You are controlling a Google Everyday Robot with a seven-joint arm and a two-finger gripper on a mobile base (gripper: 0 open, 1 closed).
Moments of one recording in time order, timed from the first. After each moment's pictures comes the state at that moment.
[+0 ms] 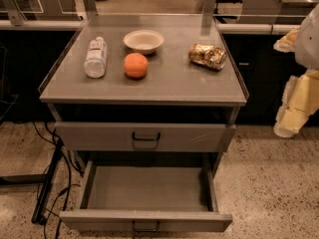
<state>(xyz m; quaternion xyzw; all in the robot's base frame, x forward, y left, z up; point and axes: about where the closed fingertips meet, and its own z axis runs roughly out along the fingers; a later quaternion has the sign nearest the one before) 0.438 -0.216 0.980 -0.60 0.78 -0.04 0.16</state>
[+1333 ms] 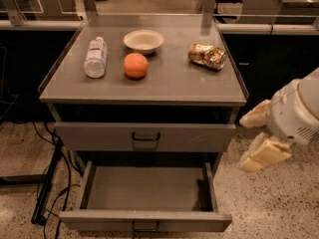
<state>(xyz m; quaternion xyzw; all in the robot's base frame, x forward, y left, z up) 0.397 -0.181 0.877 -0.60 0.78 0.06 0.19</state>
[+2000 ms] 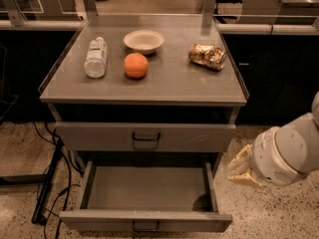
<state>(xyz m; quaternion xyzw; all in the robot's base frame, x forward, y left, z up) 0.376 -0.170 0.789 -0.58 0.78 0.10 0.19</state>
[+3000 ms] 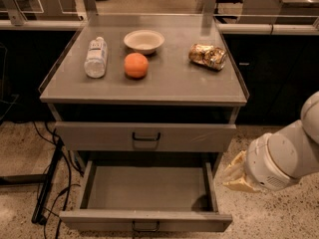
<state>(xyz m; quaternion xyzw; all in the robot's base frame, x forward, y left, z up) 0.371 -0.166 0.770 -0.58 0.79 0.10 0.18</state>
